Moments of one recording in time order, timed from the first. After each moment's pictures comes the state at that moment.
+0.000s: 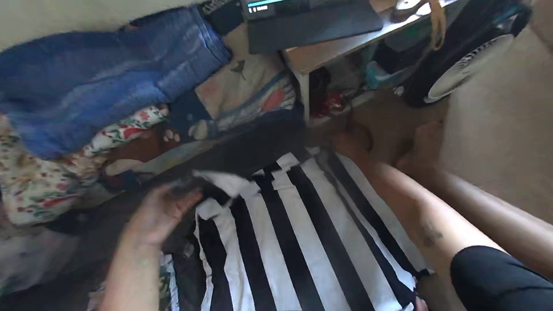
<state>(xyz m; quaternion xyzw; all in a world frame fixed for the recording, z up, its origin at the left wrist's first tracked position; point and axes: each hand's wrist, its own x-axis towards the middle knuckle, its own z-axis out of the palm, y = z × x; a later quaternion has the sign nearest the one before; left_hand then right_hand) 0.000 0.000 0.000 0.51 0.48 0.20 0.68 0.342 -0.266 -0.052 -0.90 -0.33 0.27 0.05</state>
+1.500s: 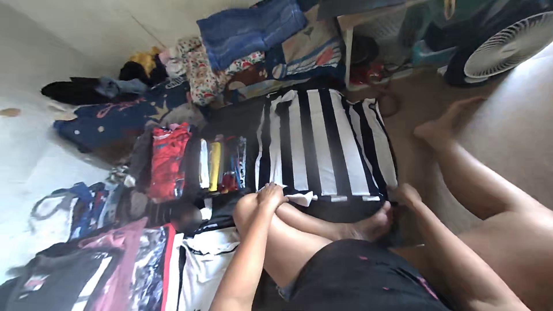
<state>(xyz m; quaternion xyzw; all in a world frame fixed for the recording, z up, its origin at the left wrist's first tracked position) -0.147 -0.309 -0.043 0.81 0.46 -0.34 0.12 0.176 -0.580 -0.166 -0.89 -0.12 0.42 0.14</state>
